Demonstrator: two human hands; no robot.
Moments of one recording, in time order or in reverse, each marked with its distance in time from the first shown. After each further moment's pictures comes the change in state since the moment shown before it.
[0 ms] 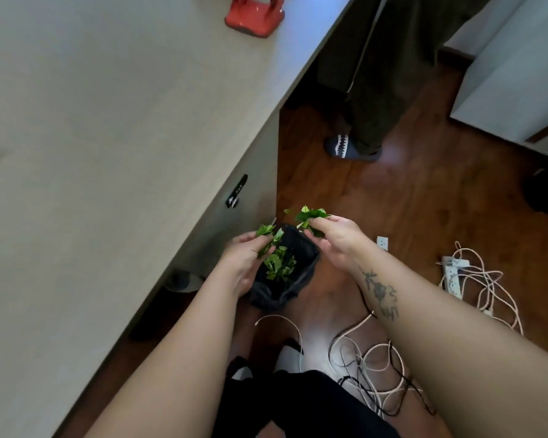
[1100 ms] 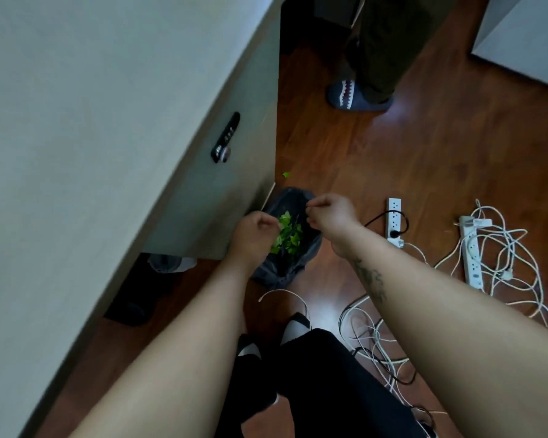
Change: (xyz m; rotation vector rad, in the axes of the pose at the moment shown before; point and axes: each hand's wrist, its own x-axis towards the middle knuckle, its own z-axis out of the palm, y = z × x) left_hand 0.100 -0.085 -0.036 0.808 -0.055 0.207; right_hand 0.102 0.099 -0.030 -0.756 0.223 -0.139
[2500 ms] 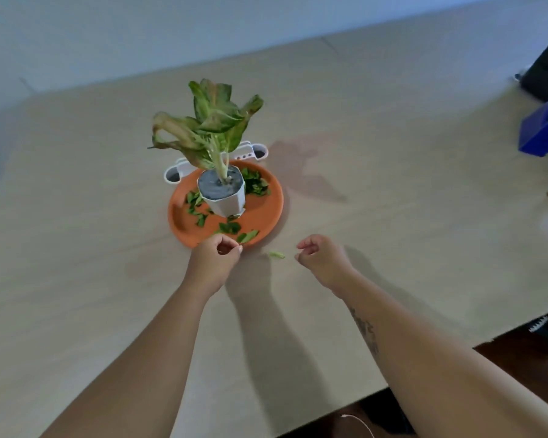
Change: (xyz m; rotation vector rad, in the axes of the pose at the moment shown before) left_hand -0.265 -0.045 -0.475 -0.152 0.904 -0.020; right_hand -0.311 -0.236 0.307 -0.537 -0.643 -0.736
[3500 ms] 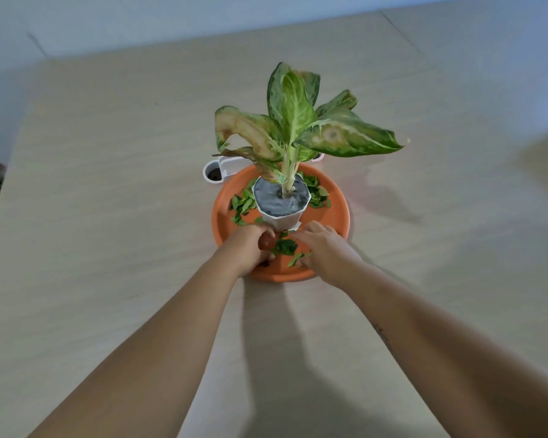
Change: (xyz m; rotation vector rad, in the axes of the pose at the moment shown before) left_hand 0.134 -0.044 -0.042 0.203 -0.421 0.058; right_hand 0.089 -0.075 0.095 -0.791 -0.249 -0.432
